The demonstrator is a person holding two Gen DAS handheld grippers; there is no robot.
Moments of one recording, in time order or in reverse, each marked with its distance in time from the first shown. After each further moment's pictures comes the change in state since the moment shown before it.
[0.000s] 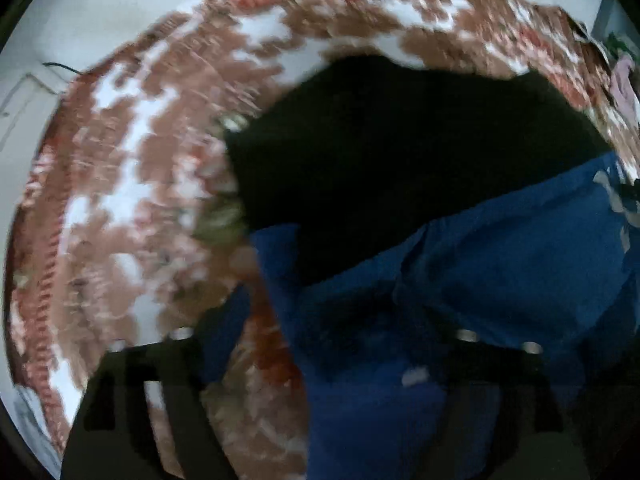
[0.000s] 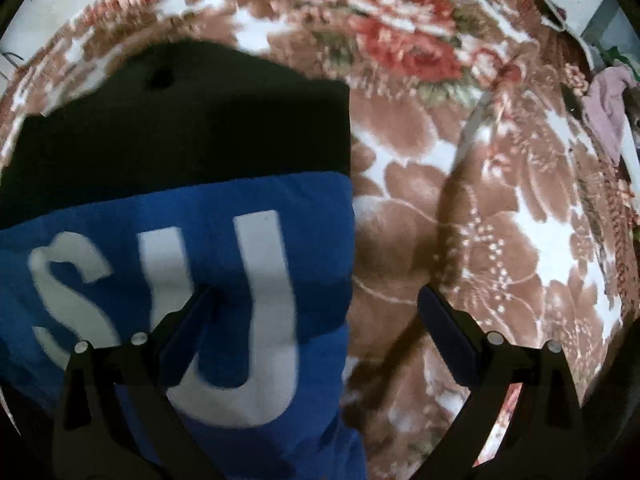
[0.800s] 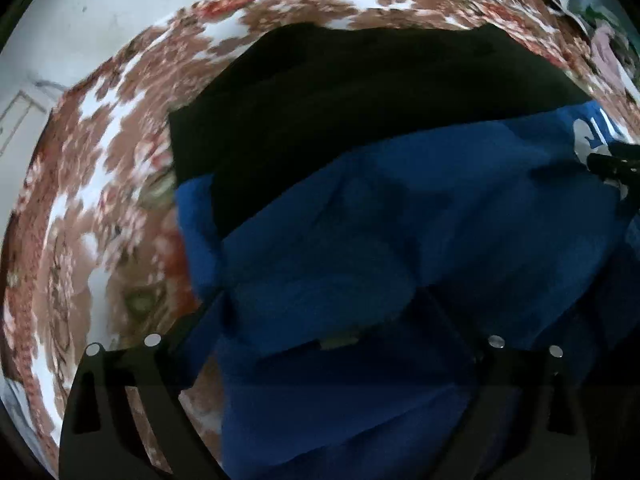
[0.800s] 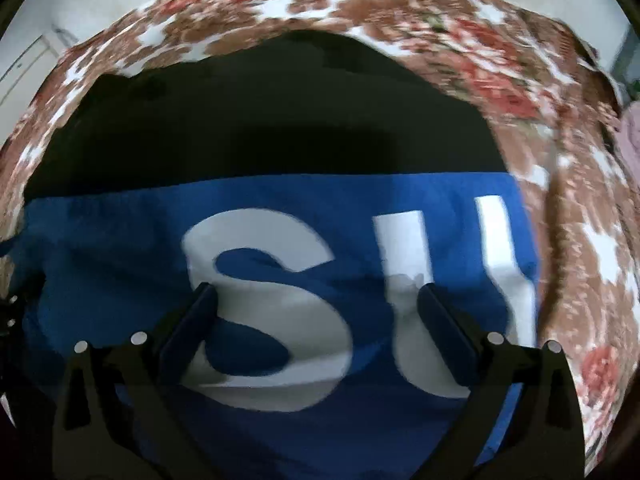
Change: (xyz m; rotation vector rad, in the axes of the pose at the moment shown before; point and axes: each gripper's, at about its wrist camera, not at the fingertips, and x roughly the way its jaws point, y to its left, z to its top) left arm 0.026 -0.047 -0.045 0.045 -0.003 -0.027; right arm -0.002 0.102 -0.041 -0.089 -0.110 0.068
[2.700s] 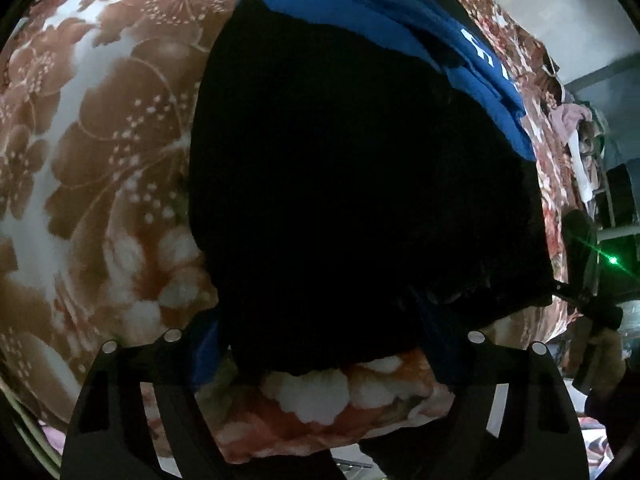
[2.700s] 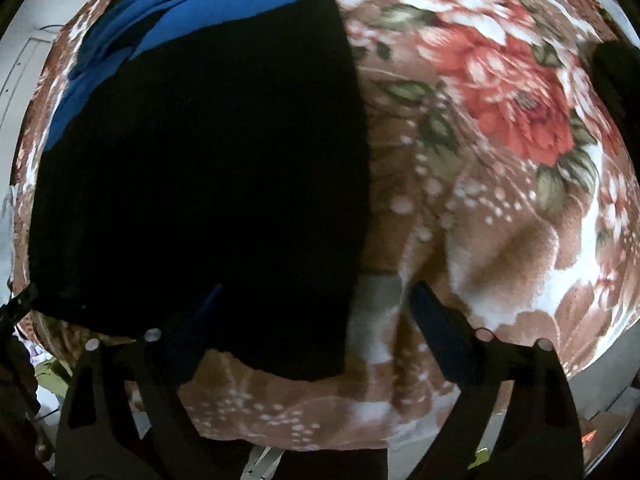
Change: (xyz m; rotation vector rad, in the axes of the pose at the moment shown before) left arm -0.174 -0.057 -0.312 -0.475 0.231 -0.341; right arm -0.174 -0.096 -0.341 0.204 0.364 0.131
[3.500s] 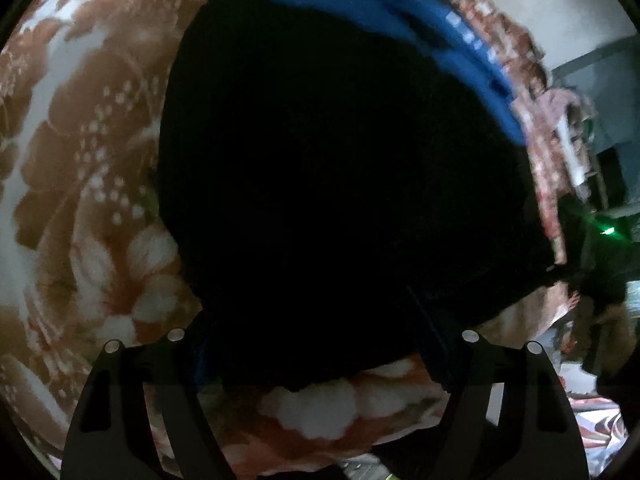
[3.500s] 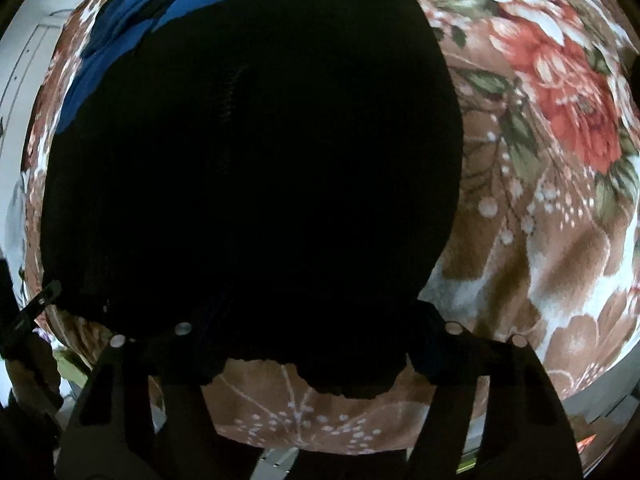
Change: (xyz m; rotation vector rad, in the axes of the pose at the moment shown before) left arm 0.029 0.003 0.003 0.051 0.019 -0.038; right arm 0.019 0.034 0.021 -0.025 0.084 0.057
